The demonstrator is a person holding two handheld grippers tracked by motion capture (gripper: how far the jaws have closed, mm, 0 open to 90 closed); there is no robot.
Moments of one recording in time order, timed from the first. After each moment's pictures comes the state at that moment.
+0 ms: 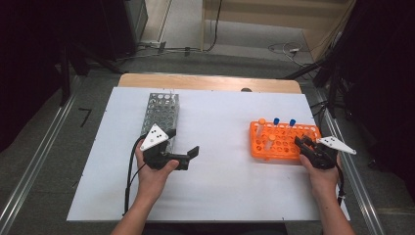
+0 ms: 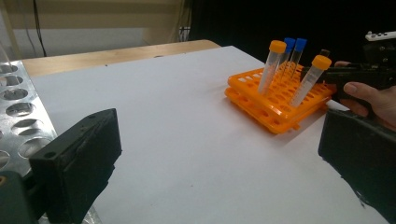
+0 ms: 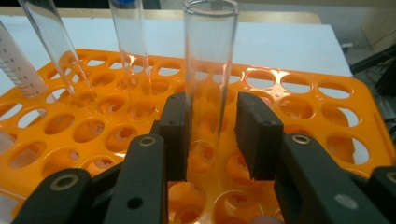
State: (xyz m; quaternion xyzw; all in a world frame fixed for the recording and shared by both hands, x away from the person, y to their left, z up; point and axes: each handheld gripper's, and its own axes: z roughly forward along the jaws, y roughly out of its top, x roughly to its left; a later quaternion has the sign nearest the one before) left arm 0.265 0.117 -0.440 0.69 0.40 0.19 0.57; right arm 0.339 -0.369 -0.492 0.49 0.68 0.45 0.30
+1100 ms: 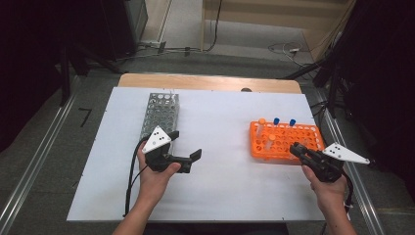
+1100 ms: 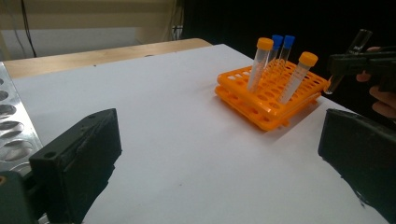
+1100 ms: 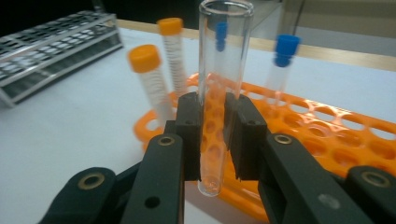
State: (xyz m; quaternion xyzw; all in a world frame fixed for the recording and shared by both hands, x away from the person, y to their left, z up) left arm 0.260 0.111 -0.439 0.70 0.39 0.18 0.58; right arm 0.285 -0.349 -0.447 0.39 0.73 0.51 0.23
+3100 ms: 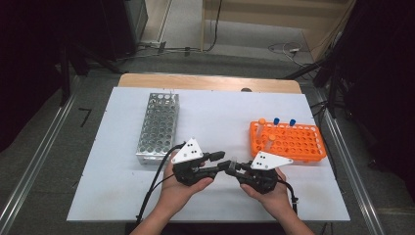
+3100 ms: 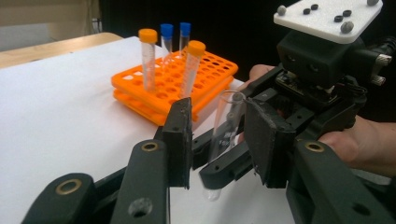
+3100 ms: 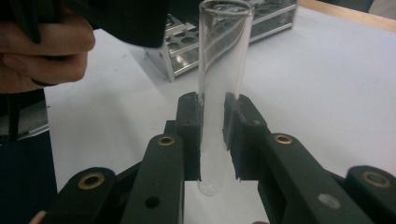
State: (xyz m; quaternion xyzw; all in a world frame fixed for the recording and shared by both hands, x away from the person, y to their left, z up) left arm 0.243 0.043 -0.432 0.75 0.27 0.09 0.59; right arm 0.260 -0.193 -0.460 0.22 0.83 0.51 0.10
